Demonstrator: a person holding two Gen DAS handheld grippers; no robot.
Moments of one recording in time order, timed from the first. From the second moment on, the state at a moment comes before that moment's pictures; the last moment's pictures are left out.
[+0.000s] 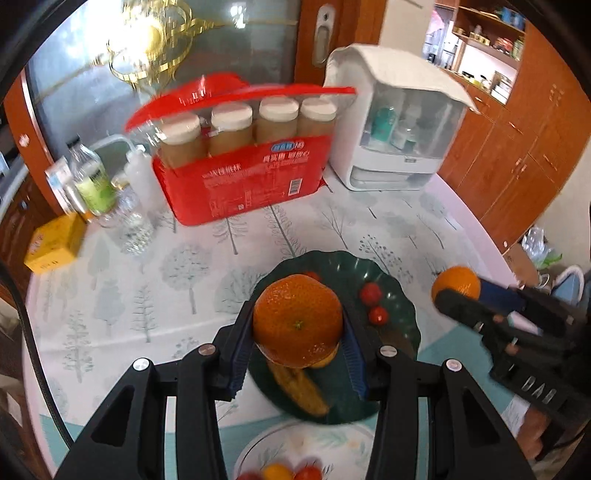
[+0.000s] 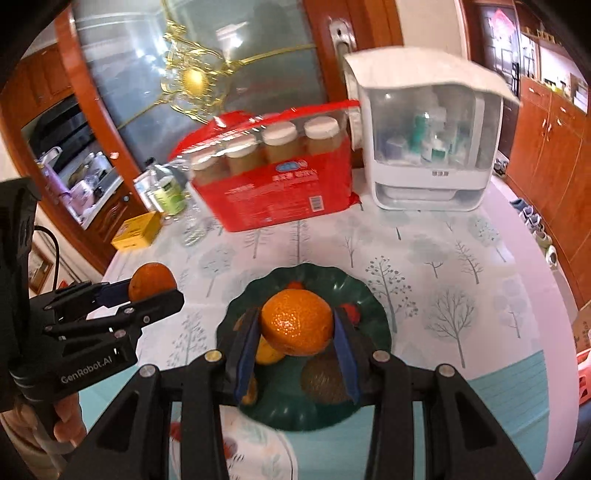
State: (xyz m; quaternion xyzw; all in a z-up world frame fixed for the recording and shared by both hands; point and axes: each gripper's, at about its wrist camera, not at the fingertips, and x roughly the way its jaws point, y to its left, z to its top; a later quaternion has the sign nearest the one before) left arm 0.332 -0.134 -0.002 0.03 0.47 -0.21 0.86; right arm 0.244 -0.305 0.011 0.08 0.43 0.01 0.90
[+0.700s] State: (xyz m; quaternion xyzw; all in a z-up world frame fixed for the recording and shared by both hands) left arm 0.397 -0.172 -0.127 0.04 0.57 -0.22 0.80; right arm 0.300 -0.311 -0.107 0.09 0.51 -0.02 0.85
